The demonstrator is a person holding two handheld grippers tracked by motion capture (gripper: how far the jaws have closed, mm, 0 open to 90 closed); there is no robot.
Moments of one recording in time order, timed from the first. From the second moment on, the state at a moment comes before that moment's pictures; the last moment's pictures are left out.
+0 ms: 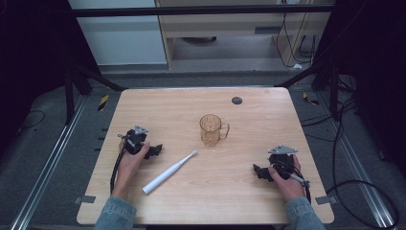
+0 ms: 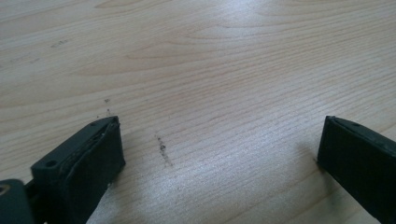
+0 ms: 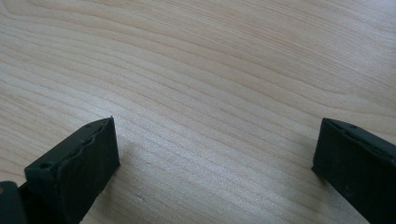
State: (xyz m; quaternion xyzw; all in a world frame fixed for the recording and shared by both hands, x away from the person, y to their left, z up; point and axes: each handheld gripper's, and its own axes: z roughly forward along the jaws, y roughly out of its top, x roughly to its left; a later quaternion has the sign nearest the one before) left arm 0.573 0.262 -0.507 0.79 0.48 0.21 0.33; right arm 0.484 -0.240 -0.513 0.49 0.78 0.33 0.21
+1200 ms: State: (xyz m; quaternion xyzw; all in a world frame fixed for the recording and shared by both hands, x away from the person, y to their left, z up) left arm 0.515 0.244 -0.421 0.81 0.46 0.23 0.29; right arm 0.484 -0.240 -0.513 0.49 0.78 0.33 0.21
